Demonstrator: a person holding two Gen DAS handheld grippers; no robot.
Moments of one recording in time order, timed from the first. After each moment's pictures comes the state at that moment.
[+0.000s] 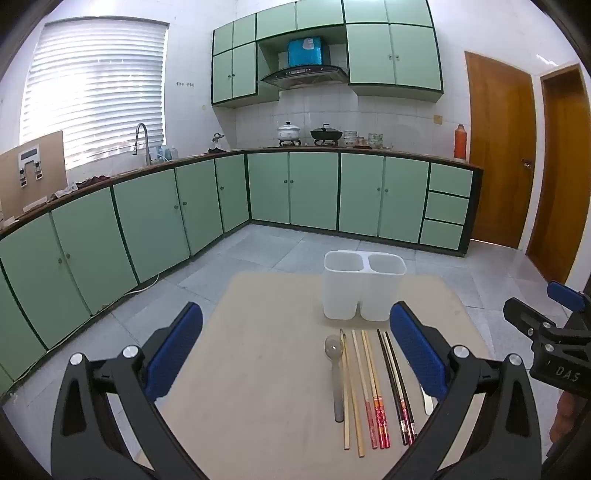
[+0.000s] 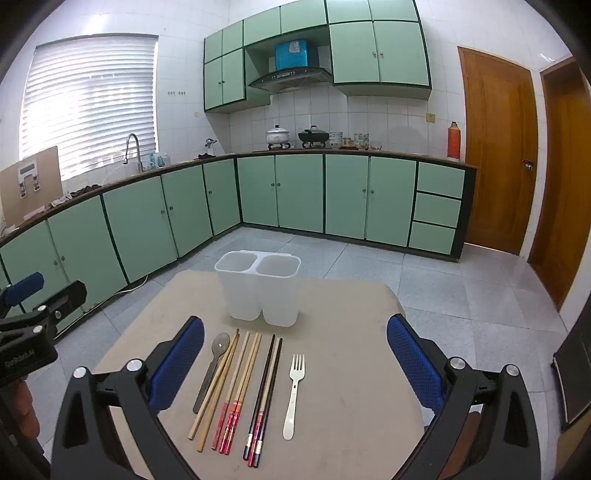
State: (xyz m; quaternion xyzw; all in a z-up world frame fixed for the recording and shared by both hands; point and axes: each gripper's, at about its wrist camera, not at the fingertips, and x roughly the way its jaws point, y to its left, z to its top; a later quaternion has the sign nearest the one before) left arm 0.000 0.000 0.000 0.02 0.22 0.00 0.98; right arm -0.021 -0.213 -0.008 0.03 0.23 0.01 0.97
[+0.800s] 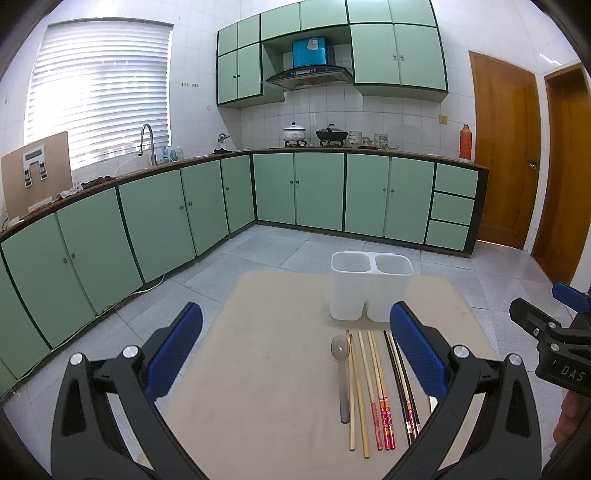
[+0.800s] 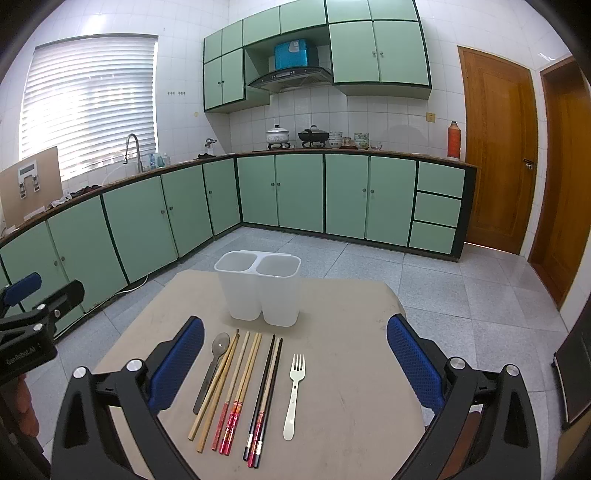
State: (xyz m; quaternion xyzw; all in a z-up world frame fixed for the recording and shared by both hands) left arm 0.003 0.007 -0.001 0.02 0.21 0.01 0.98; right arm -0.021 -0.214 -0.009 0.03 0.23 0.01 0.97
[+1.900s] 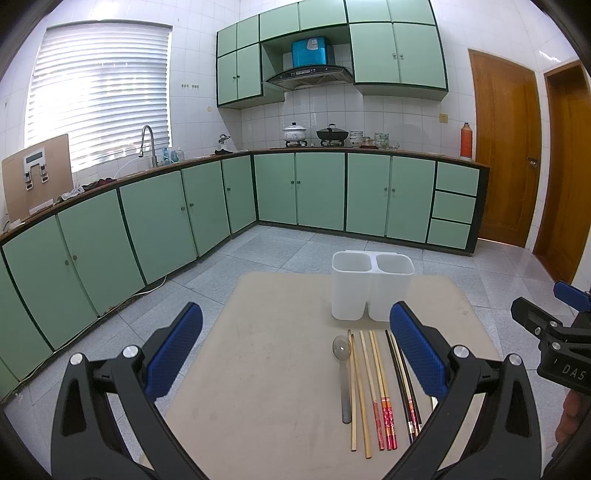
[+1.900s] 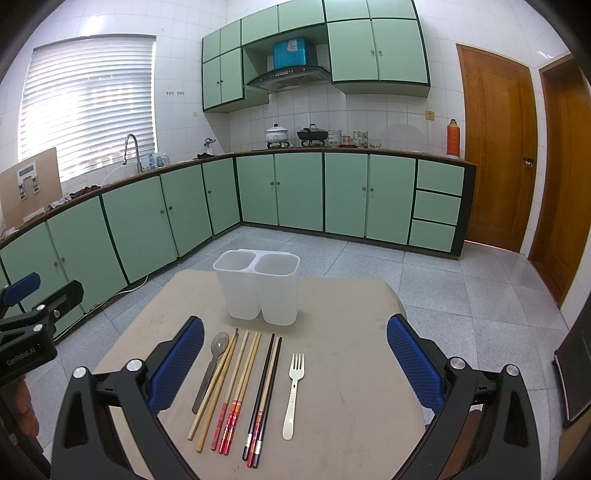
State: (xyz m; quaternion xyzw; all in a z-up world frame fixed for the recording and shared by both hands) left arm 0.001 0.007 0.003 0.02 0.21 0.01 0.98; right arm -0.020 -0.215 -0.009 0.03 0.23 0.01 0.97
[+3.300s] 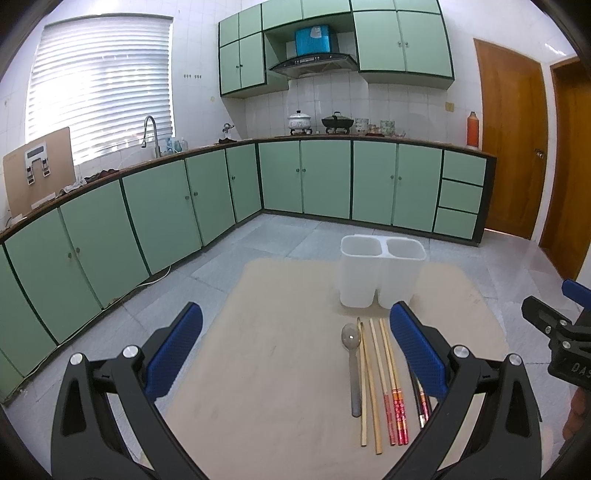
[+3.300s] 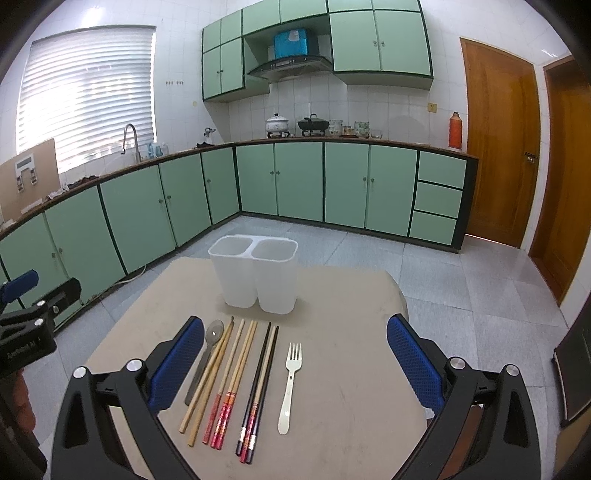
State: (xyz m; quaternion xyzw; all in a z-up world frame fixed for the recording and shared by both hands) left arm 0.014 0.013 -0.018 0.03 0.24 0.02 0.97; right arm -0.004 -0.215 -0.044 0.02 0.25 0.01 0.97
